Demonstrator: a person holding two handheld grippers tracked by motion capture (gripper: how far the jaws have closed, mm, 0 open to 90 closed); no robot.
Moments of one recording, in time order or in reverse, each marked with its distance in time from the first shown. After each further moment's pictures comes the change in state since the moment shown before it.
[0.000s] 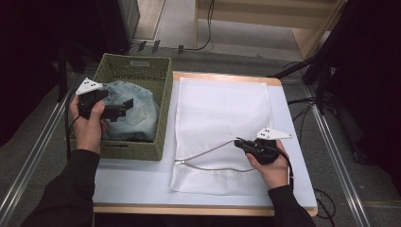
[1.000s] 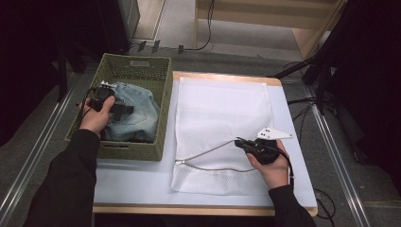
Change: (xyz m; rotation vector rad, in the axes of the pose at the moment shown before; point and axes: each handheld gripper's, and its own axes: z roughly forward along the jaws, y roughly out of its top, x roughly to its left) left arm 0.041 -0.029 0.086 0.435 0.098 -0.111; right arm -0.001 0.000 -0.001 -0.002 -0.002 -0.002
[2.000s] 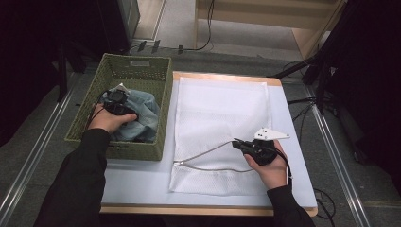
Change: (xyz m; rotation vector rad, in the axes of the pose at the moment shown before) left arm -0.028 0.005 0.019 0.240 0.052 0.050; right arm 0.006 0.001 0.004 0.013 0.017 -0.007
